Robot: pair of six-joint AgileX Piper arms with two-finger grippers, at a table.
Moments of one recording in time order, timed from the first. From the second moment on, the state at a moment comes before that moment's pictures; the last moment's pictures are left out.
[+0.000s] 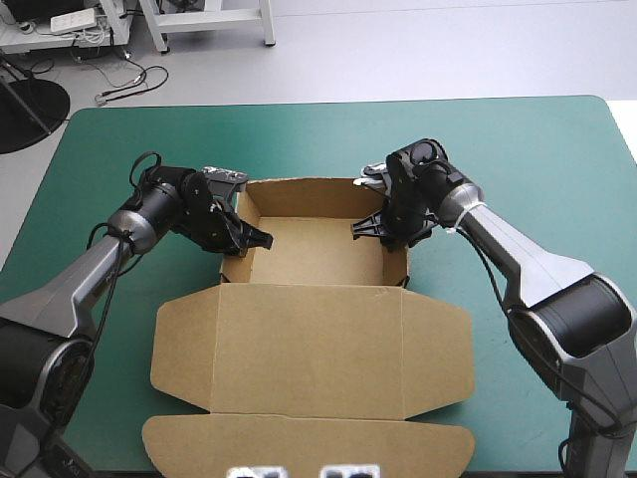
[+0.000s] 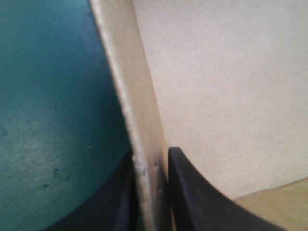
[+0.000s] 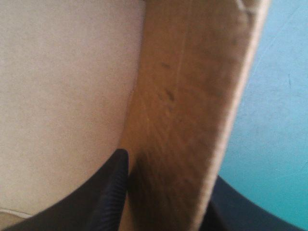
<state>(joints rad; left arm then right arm) -0.32 1.73 -1.37 -0.14 0.99 0.04 0.49 1.95 -1.70 -0.06 1.22 0.25</state>
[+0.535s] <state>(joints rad) -0.33 1.74 -1.57 -0.08 1.06 0.09 0.49 1.85 -1.82 -0.11 1.23 0.23</state>
